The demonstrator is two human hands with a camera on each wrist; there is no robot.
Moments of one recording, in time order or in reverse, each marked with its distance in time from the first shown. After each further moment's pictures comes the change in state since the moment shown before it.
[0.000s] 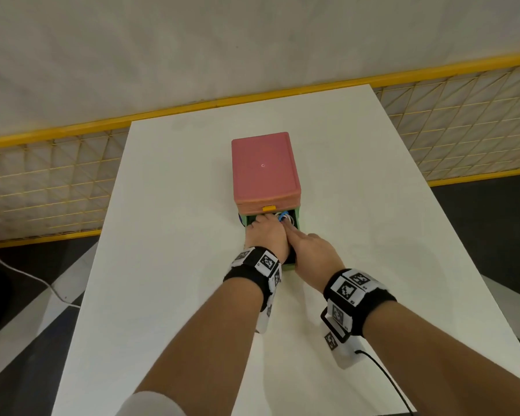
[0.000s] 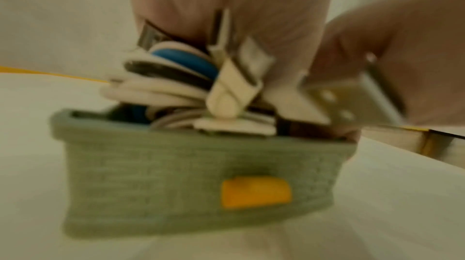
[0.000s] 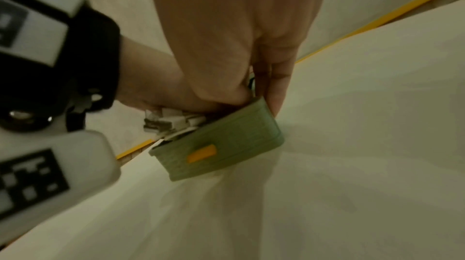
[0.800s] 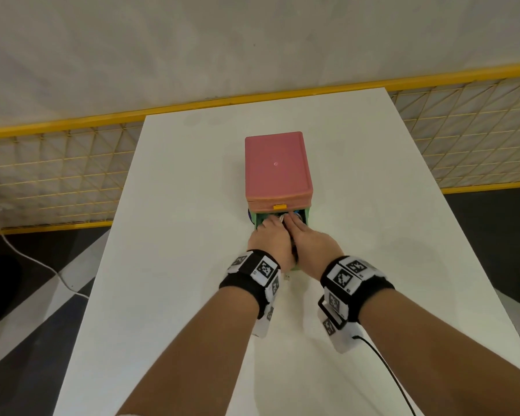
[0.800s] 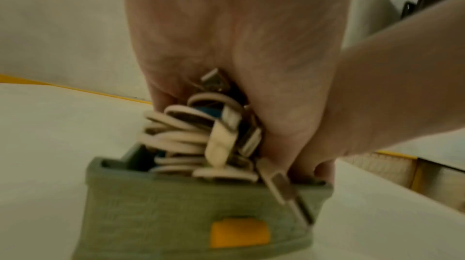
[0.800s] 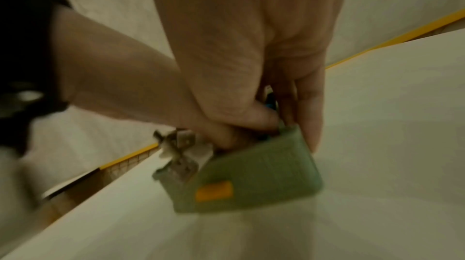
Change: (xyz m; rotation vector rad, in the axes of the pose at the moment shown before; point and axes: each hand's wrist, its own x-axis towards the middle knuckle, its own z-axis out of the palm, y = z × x) left_hand -0.011 -0.017 0.011 -0.077 -0.025 0.055; right_hand 0.019 -0.013 -0.010 -0.079 -0.095 0.003
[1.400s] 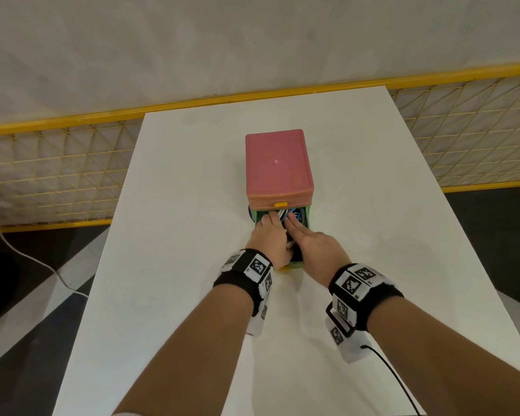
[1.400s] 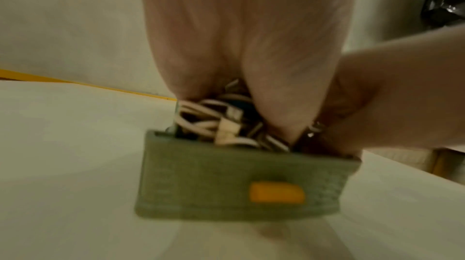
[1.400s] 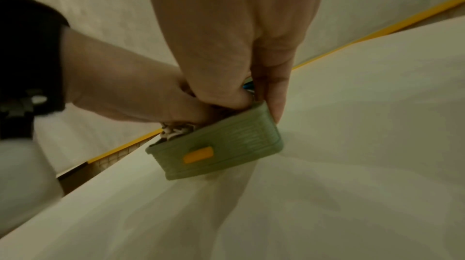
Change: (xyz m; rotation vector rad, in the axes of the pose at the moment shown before) left_hand 0.004 -0.012 0.010 -0.176 0.030 0.058; right_hand -0.017 0.008 0.007 -0.005 0.053 -0.048
